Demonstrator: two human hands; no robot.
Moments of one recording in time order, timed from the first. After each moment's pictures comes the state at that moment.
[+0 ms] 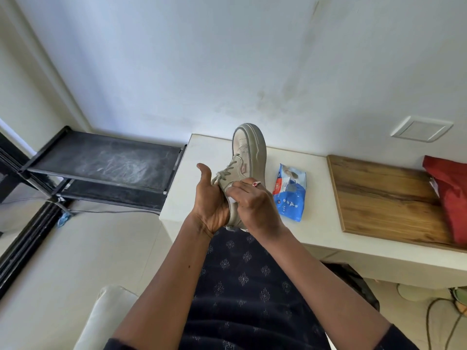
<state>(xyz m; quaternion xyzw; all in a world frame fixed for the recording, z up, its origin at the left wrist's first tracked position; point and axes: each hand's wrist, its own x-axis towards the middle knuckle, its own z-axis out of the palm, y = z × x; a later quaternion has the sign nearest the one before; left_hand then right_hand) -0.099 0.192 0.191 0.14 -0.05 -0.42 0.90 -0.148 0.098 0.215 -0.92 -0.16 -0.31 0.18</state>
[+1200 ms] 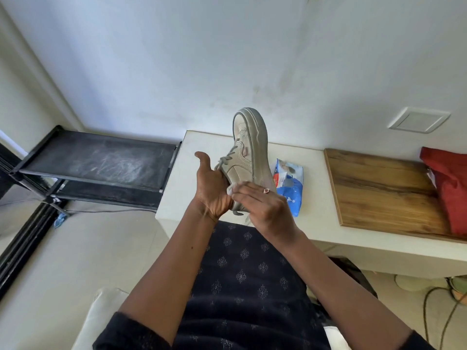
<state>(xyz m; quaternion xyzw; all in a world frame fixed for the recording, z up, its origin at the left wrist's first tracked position) -0.073 0.171 0.189 0.20 0.00 -0.39 0.90 -0.166 0.067 0.207 -0.90 -0.23 -0.35 0.15</state>
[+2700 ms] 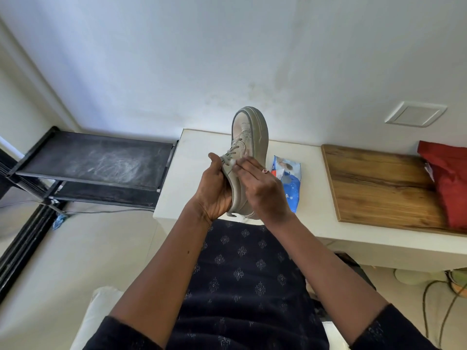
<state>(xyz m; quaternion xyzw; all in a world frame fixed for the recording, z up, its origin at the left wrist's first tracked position) -0.089 0.168 0.201 0.25 0.02 -0.41 0.88 -0.136 0.060 0.203 -0.91 -0.14 -0.38 0.09</state>
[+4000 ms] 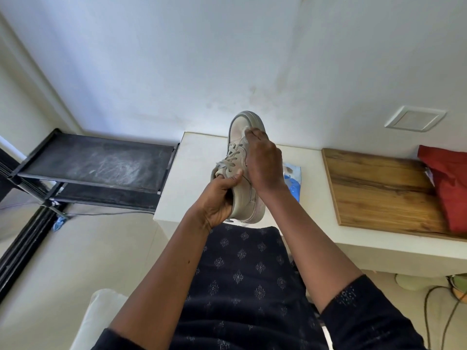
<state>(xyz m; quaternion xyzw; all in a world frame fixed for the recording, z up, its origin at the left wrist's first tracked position) -0.105 0.171 0.209 0.34 -0.01 -0.38 0.86 -0.081 0.054 0.228 -0.93 0.03 -0.33 0.13</state>
